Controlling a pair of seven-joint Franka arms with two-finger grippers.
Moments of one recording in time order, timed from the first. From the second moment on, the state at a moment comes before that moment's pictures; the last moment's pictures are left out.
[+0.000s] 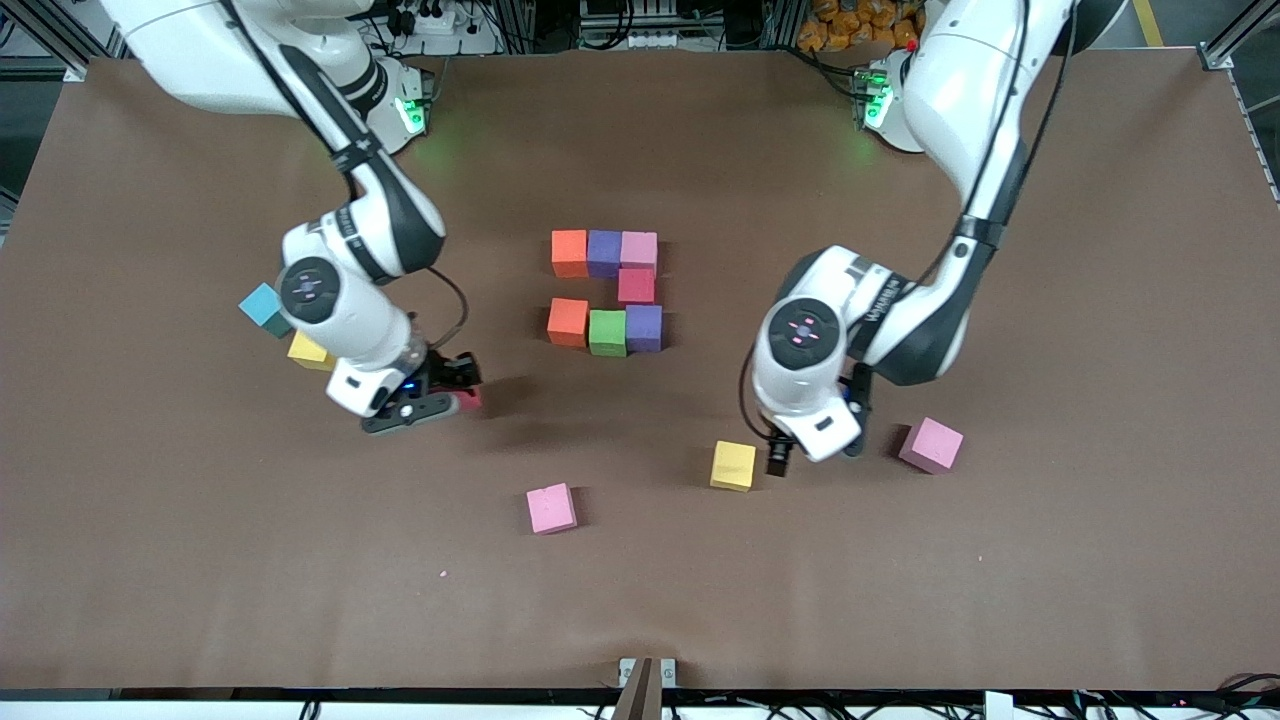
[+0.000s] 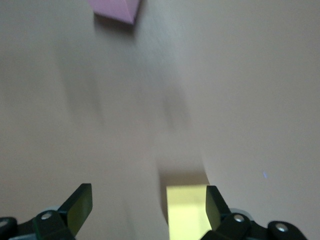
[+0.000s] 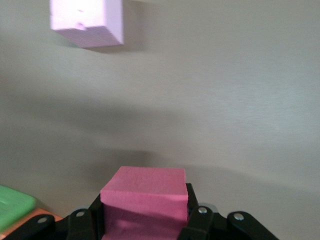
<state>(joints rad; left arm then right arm) -0.36 0.67 -0.14 -1.45 0.24 2.06 -1.93 0.10 0.43 0.33 -1.95 -0.06 2.44 0.23</state>
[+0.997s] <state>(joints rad) 0.16 0.50 -0.28 -1.82 0.21 2.28 -1.25 0.37 0.56 0.22 -1.85 -0.06 2.46 0.75</state>
